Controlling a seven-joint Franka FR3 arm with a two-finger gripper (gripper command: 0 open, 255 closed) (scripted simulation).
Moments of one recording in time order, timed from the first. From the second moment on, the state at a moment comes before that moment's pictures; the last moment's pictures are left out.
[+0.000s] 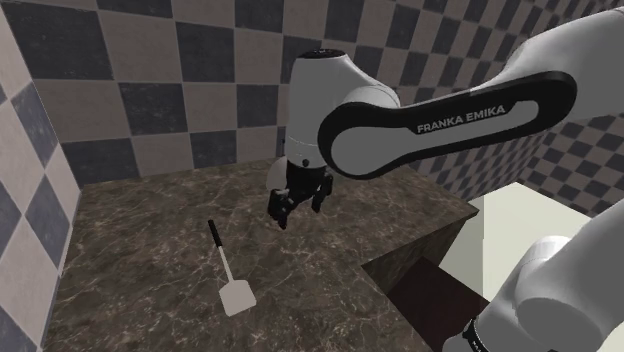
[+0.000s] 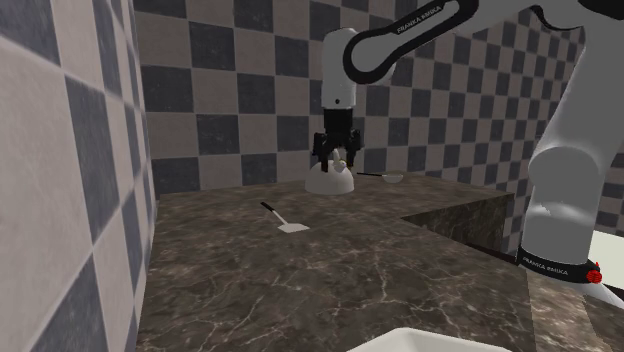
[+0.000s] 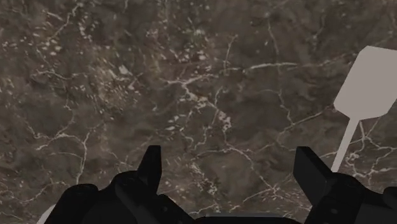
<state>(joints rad) 0.02 -0.20 0.50 -2.21 0.01 2.04 0.57</state>
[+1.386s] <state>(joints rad) 0.16 0.43 0.53 -1.78 -0.32 2.18 1.06</state>
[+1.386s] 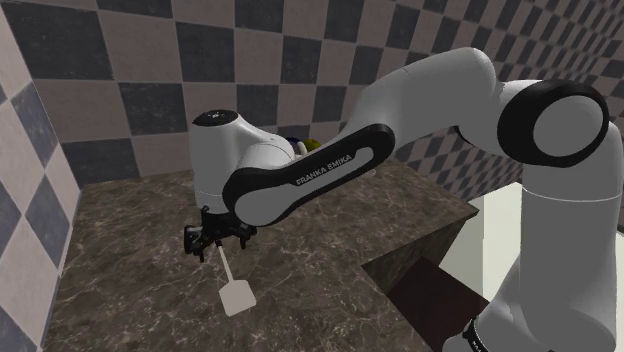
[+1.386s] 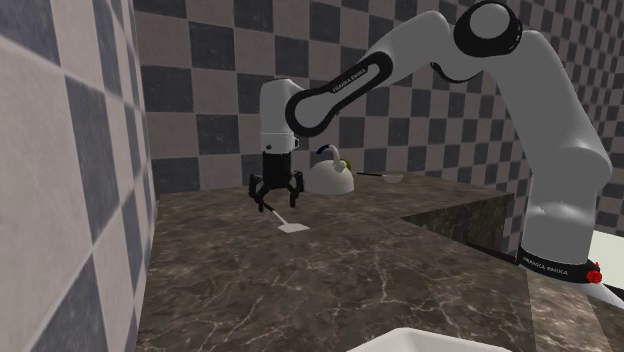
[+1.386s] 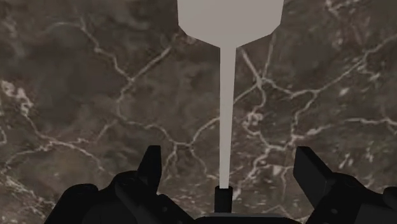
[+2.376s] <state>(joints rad) 0.17 0.44 0.52 -1.79 -0.33 2.19 1.06</state>
